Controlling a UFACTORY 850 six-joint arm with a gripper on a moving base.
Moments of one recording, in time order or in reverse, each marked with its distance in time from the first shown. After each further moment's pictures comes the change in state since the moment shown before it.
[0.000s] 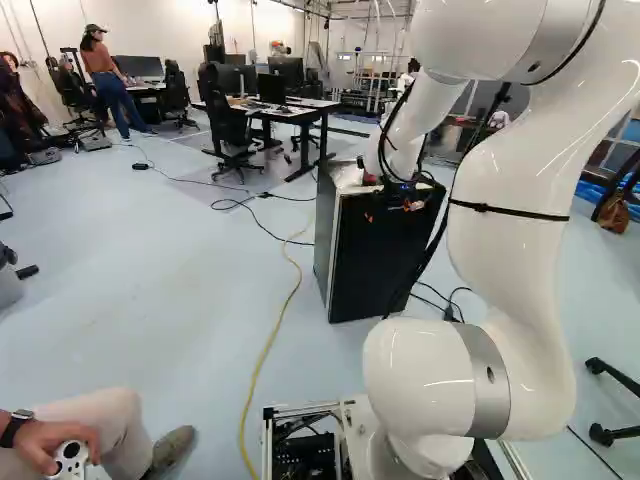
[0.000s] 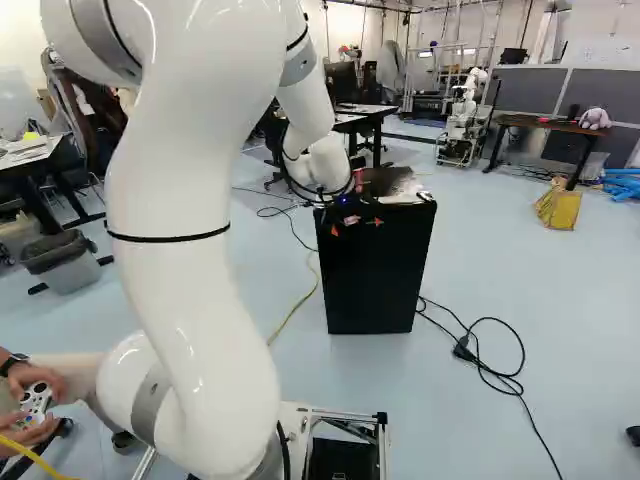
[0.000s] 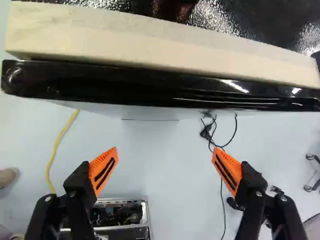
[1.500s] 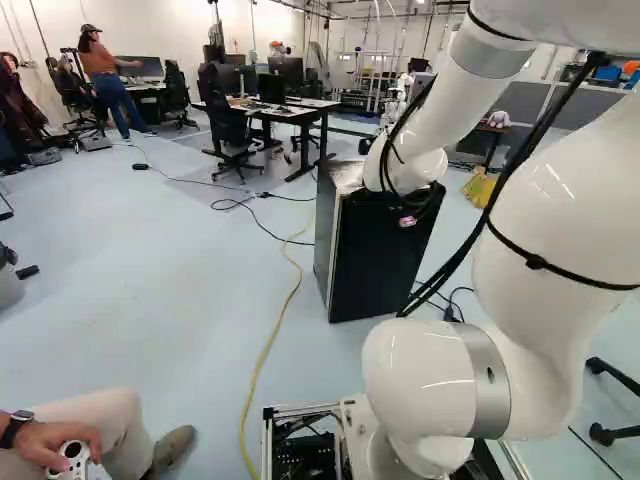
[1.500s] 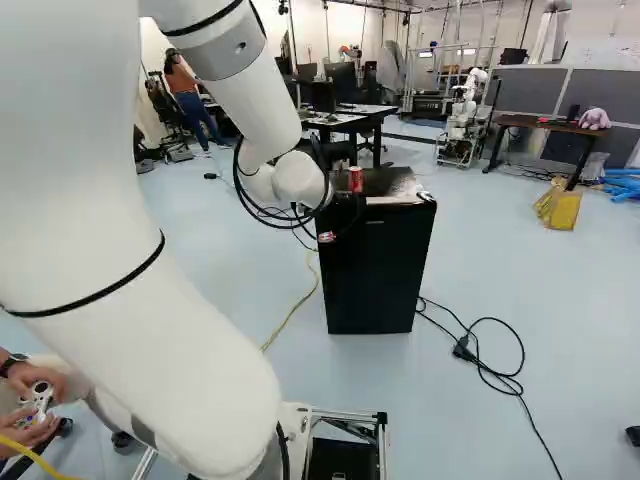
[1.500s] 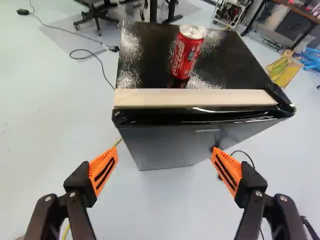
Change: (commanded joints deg) arm 0.9 18.9 21.6 8.2 33.0 0.0
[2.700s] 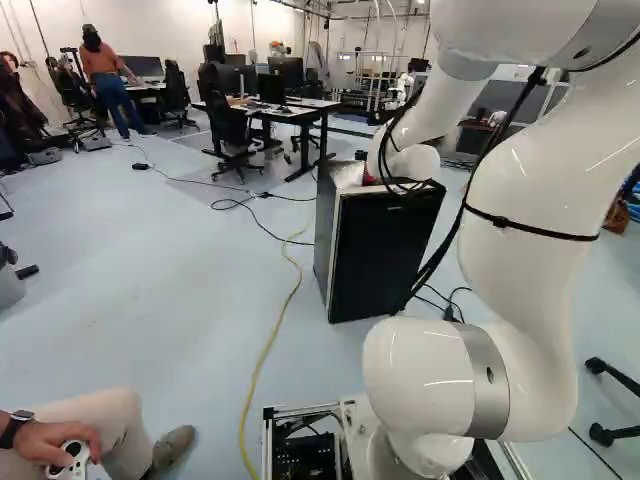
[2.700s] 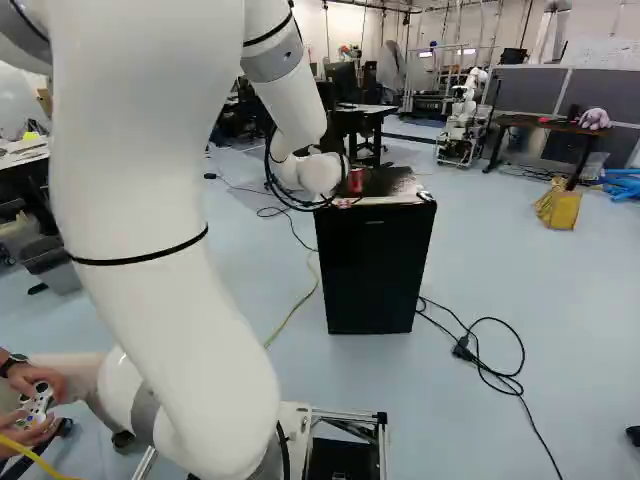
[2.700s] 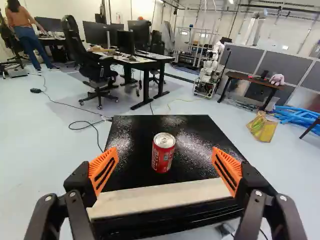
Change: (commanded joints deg) arm -1.8 -12.8 -13.7 2.9 22.1 0.0
